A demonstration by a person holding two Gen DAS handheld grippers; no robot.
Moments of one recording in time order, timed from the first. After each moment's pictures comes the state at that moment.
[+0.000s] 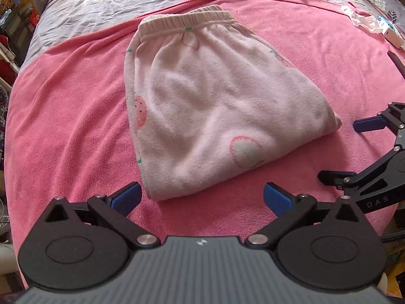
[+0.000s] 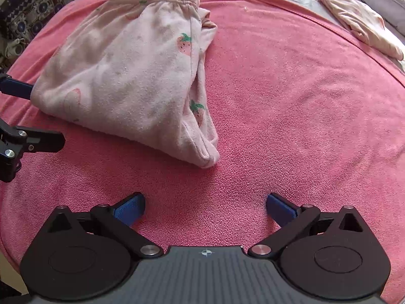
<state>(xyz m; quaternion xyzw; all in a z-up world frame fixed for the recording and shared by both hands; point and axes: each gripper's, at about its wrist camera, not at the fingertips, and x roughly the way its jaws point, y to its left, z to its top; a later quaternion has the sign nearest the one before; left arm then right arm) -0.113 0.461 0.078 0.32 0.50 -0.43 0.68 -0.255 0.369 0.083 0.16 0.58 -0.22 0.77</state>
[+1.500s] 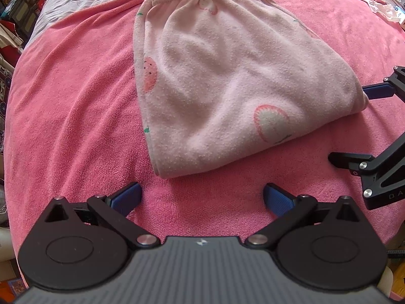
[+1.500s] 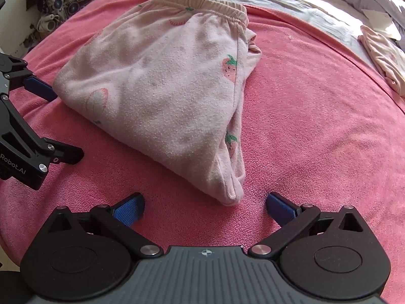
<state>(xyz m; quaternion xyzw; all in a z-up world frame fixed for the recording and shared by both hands) -0.131 0.482 0.067 0.33 0.52 -0.41 0.67 -0.231 0.385 0.089 0.10 0.56 -0.15 0.81</state>
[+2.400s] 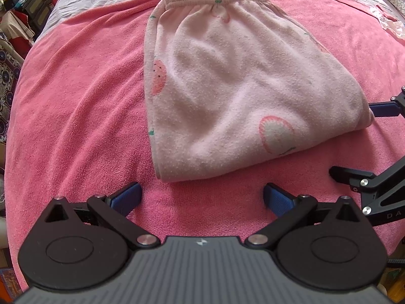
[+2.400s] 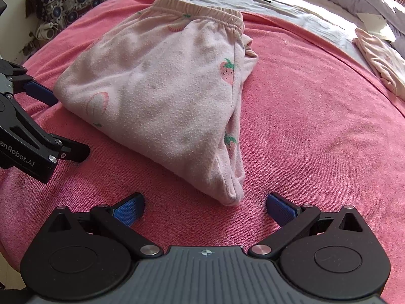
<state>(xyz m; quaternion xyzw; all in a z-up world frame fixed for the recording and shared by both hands) -0.144 0.487 0.079 0.30 0.52 -0.39 0.70 -0.231 0.374 0.076 0.10 0.54 -0.16 0.82</state>
